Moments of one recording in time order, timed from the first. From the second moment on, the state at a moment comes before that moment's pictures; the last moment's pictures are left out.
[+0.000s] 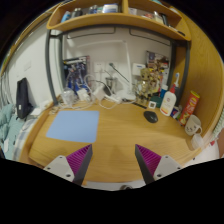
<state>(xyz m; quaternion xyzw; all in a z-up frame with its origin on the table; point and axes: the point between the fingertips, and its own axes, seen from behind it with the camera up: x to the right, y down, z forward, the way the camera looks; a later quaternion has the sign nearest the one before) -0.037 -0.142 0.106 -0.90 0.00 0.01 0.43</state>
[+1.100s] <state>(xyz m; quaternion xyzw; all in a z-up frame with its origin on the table) 0.207 0.119 -0.020 -0.92 0.04 0.01 0.39</state>
